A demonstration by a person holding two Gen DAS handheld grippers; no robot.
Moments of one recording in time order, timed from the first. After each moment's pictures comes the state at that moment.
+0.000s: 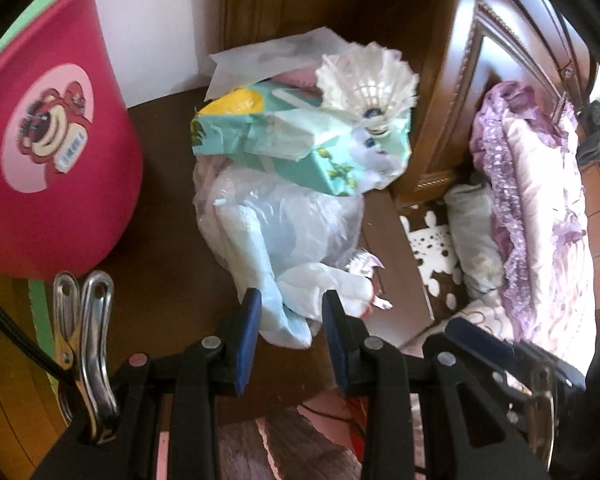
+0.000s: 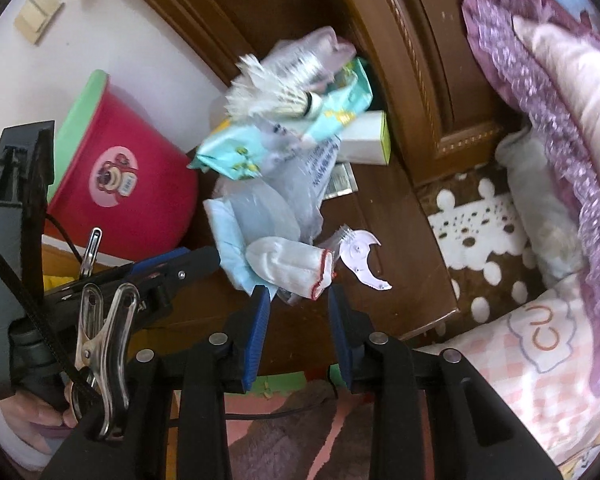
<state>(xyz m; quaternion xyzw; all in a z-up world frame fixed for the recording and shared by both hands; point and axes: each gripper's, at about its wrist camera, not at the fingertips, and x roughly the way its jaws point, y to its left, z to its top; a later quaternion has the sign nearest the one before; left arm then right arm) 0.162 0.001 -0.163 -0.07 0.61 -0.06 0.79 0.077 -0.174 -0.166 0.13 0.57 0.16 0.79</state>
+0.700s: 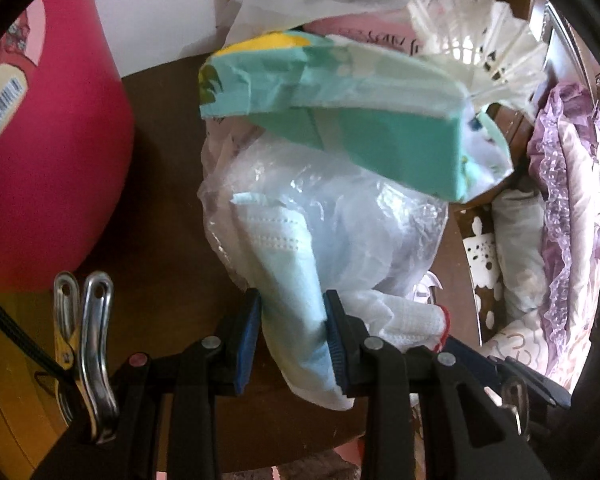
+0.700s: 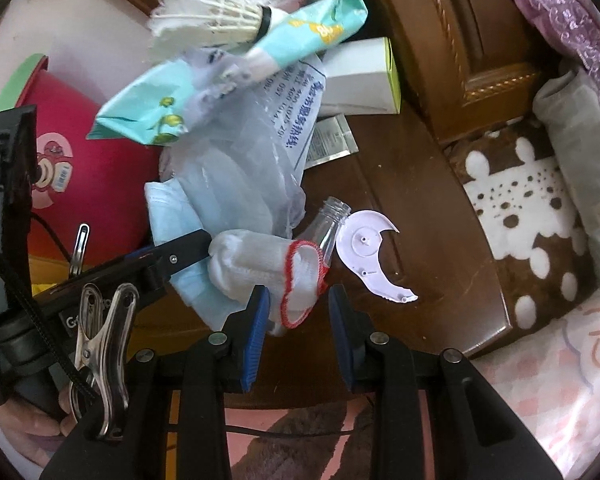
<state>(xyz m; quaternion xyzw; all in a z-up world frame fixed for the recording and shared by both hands) 0.189 0.012 -0.232 -0.07 0.63 -0.03 0.77 0.105 -0.156 -0.246 0.15 0.61 0.16 0.77</state>
